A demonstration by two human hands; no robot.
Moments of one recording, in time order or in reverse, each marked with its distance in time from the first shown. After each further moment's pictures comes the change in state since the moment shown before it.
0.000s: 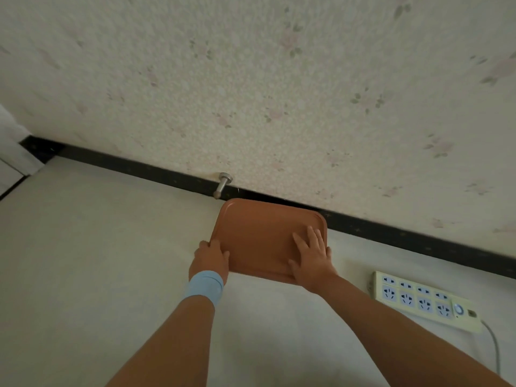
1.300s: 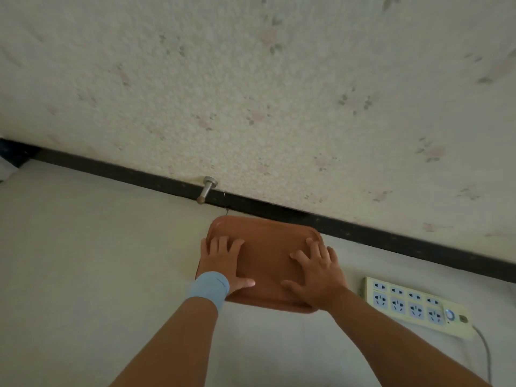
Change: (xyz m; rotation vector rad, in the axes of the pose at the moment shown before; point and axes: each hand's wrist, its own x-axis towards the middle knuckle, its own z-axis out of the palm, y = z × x) left_hand 0.016 0.039 0.020 0.429 -0.094 0.382; right_hand -0.002 0.041 -0.004 -0.305 0.044 -0.105
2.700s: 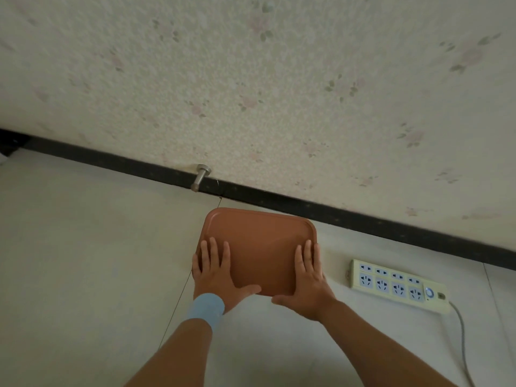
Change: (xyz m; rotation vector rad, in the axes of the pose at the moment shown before) left_hand -0.050 0.020 0.049 -0.161 0.020 -0.160; right_hand -0.053 -0.018 0.021 0.292 -0.175 0.122
